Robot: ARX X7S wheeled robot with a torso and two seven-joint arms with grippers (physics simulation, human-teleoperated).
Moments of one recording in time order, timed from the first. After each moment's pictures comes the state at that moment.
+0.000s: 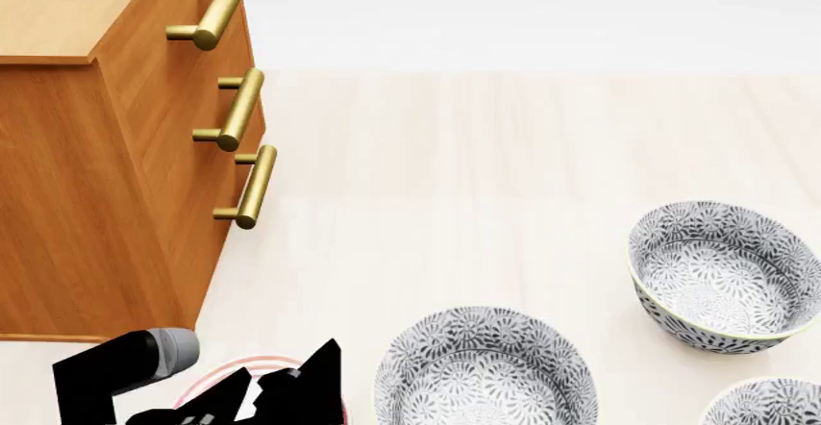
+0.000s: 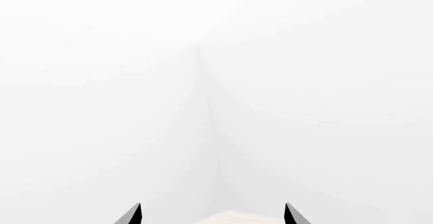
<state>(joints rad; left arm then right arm) -0.21 -0.05 0.18 0.45 -0.97 -0.69 -0.52 -0.66 0.17 0.55 -0.74 0.42 -0.37 0.41</state>
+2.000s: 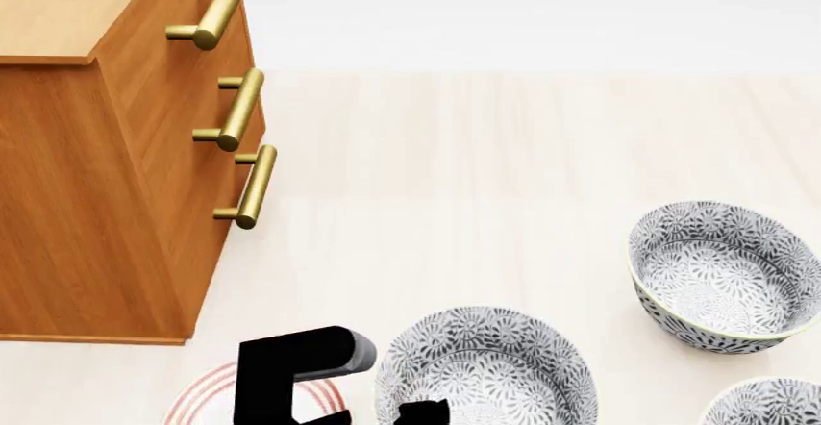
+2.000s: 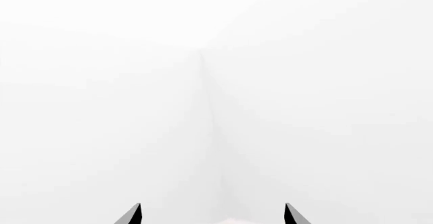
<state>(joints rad) -0.48 -0.07 0.55 0.03 -1.11 -0.63 -0.67 -0.70 0.15 0.55 -0.77 0.42 -0.40 0.40</state>
